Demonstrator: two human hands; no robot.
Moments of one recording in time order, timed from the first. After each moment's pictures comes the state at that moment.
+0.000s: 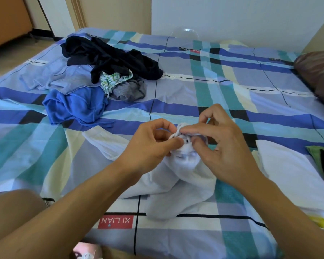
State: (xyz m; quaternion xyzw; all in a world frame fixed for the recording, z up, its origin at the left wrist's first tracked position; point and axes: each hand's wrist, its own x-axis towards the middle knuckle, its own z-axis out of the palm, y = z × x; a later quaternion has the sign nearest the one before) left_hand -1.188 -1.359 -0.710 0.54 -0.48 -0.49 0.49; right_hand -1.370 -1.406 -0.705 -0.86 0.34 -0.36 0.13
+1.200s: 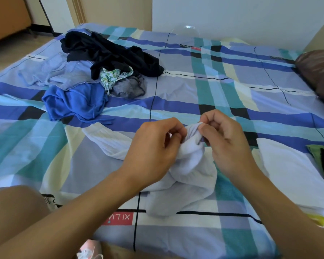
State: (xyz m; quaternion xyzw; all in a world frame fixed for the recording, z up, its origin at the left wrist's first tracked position) left_hand -1.196 -1.351 -0.710 0.57 -0.67 -0.17 0.44; right_hand -1.361 -1.403 -0.708 -0.70 0.40 -0.43 0.41
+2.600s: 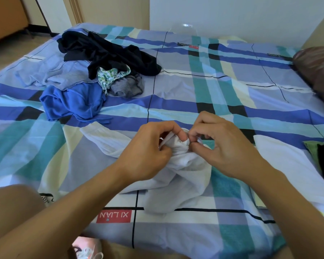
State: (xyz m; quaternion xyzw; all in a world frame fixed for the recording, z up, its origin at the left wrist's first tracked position) left_hand -1.187 -1.352 -0.715 0.53 -0.67 -0.33 0.41; right_hand -1.382 -1.412 -0.700 -0.90 0.33 -0.23 0.16
